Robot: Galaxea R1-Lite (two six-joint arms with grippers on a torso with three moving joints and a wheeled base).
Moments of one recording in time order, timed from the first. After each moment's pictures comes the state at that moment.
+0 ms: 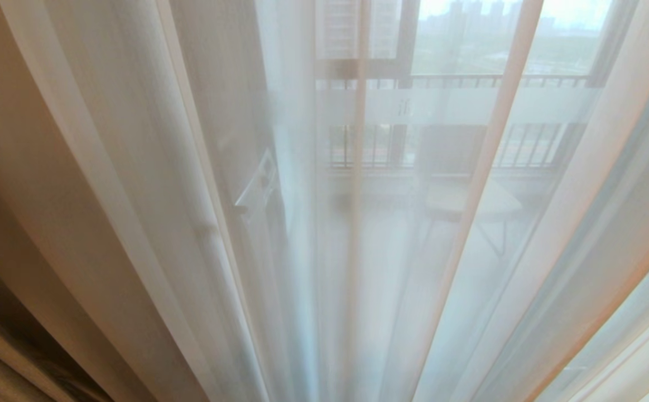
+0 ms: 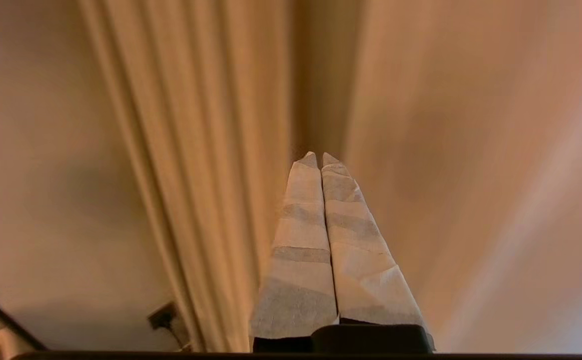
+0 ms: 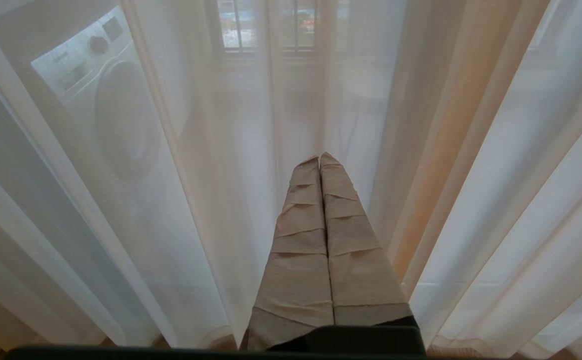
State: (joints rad) left arm 0.96 1.19 -0.90 -0.33 -0.18 -0.05; right arm 0.01 0.00 0.00 -0.01 -0.01 0.02
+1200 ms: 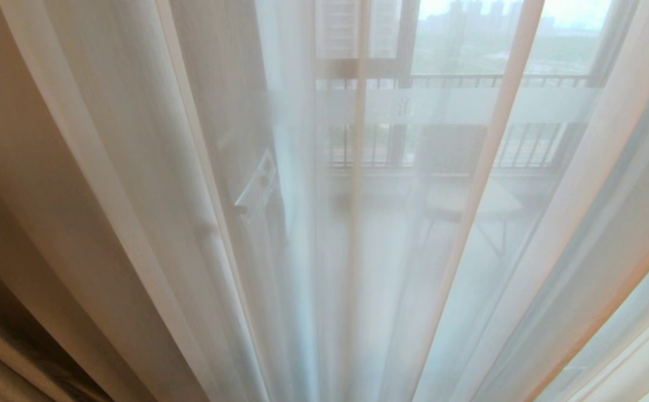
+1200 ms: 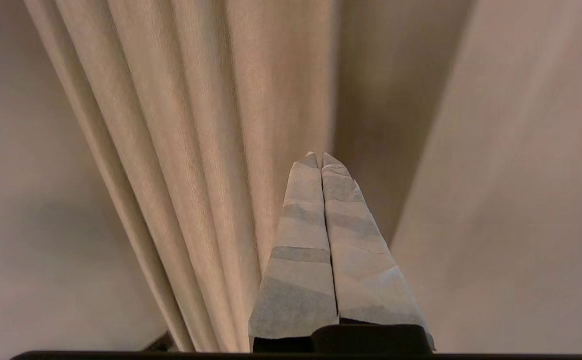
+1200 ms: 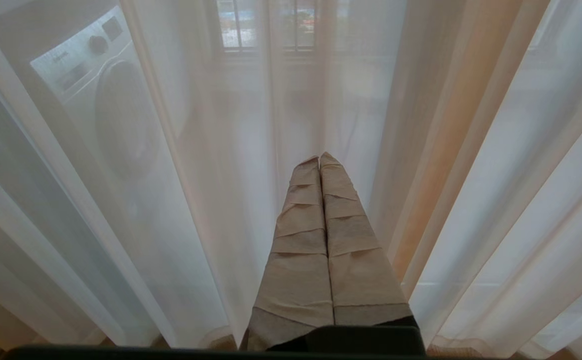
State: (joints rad) left arm 1.00 1.67 -1.24 -0.45 -0.23 -0.05; right arm 0.01 0.00 0.00 -0.01 -0.01 0.02
